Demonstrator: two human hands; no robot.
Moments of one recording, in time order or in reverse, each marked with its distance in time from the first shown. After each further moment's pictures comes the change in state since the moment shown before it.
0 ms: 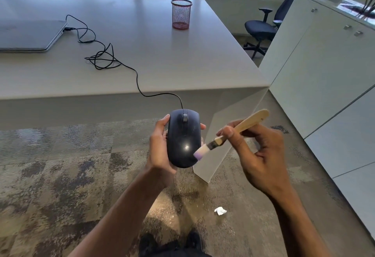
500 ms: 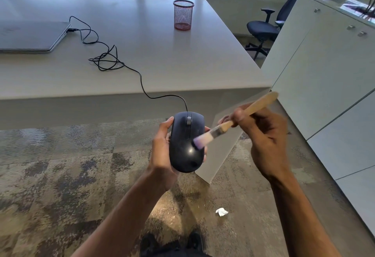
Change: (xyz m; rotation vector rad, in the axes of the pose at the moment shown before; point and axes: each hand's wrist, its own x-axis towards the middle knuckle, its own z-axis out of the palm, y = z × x) left_hand -0.009 -0.002 0.005 -0.048 -0.040 -0.074; right_hand 0.021 0.014 0.001 0.289 0.021 0.085
